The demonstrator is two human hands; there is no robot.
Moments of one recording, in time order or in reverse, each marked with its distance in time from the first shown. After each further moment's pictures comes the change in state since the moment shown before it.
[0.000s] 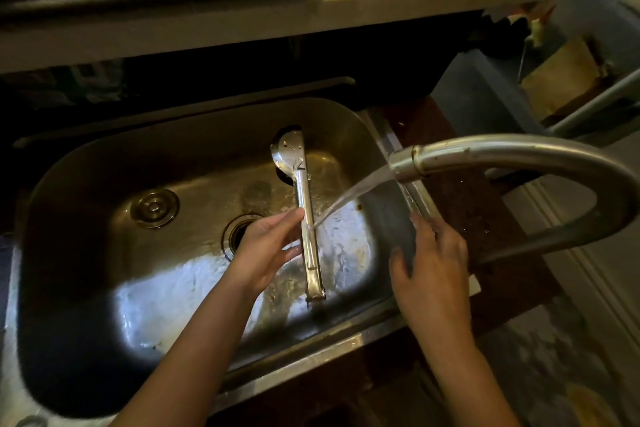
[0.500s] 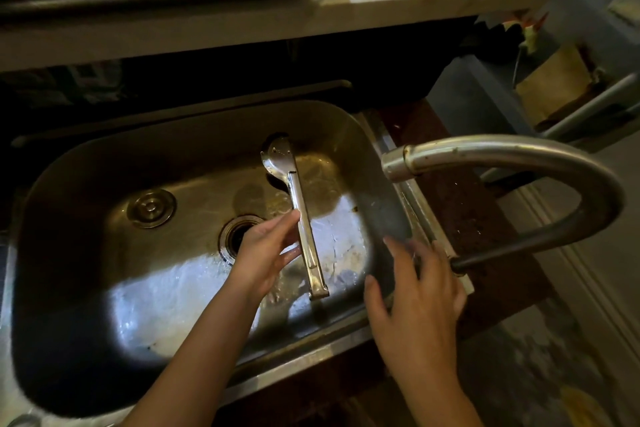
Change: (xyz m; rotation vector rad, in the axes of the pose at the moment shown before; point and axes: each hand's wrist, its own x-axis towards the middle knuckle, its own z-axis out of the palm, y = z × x) left_hand -0.005 -0.004 0.009 -0.098 0.089 -0.003; right_hand -0.039 -0.009 0.004 -0.037 0.072 -0.051
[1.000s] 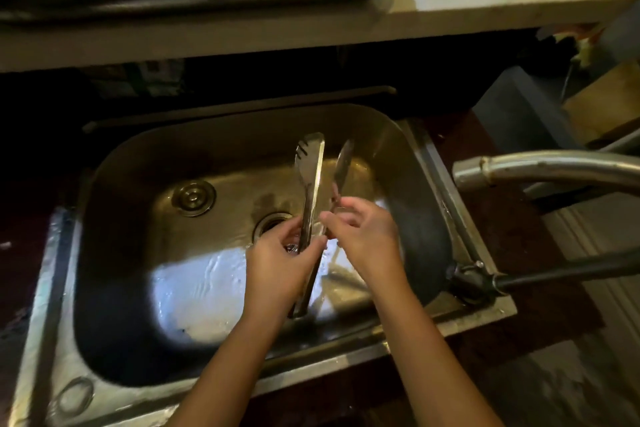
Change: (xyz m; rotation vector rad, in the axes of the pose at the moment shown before) left_hand -0.053 0.011 -0.016 0.643 0.338 0.494; right_hand 0.071 -0.079 0.045 0.801 -0.421 0.117
